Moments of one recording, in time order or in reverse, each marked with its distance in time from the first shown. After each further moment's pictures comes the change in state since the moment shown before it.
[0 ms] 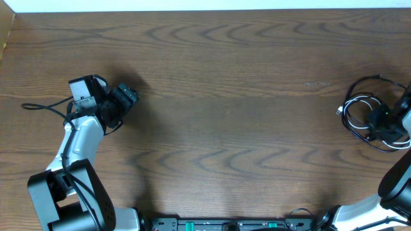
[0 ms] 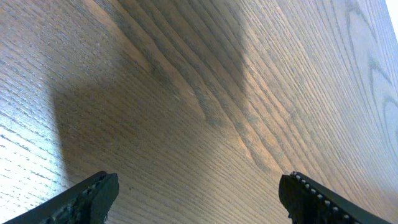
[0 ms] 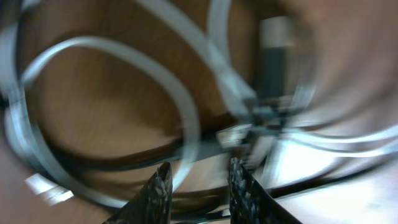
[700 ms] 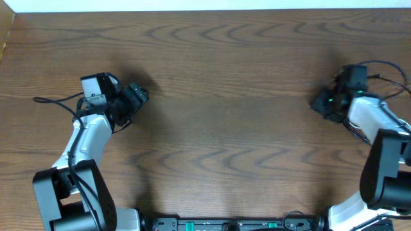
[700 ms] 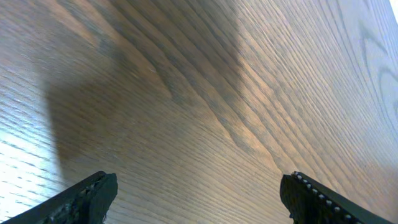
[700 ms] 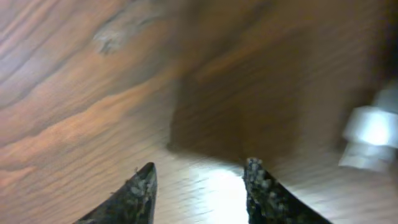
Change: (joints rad) left arm -0.089 0.000 0.000 0.000 0.000 0.000; right arm 0.426 -0.001 -0.119 0.292 -0.090 -0.026
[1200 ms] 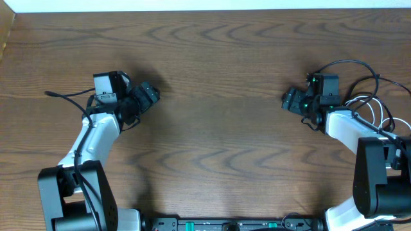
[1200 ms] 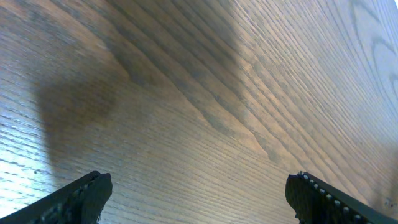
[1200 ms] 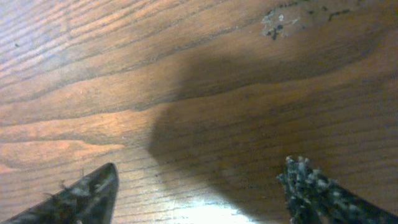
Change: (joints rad) left arm -0.077 0.000 0.000 0.003 0.000 0.000; right arm 0.165 -0.041 -0.156 0.317 0.010 -0.019
